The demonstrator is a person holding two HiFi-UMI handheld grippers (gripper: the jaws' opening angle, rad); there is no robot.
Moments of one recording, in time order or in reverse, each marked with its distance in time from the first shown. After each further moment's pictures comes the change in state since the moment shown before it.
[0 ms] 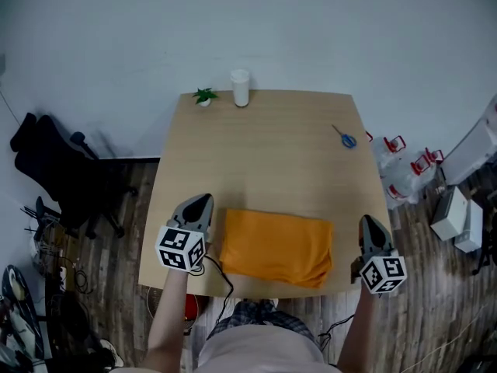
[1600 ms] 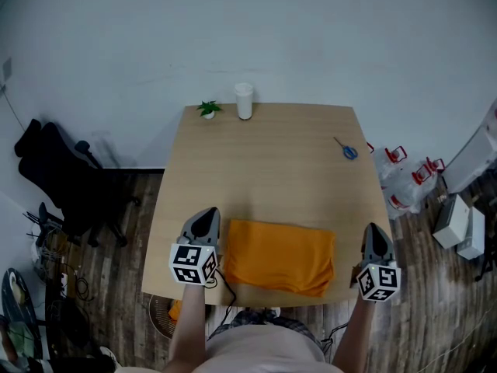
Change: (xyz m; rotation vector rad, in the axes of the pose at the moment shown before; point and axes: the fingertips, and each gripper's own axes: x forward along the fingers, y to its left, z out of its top) left arm -0.008 -0.006 -0.001 -0.036 -0.059 0.092; right arm -0.005 -0.012 0.006 -0.081 -0.063 -0.160
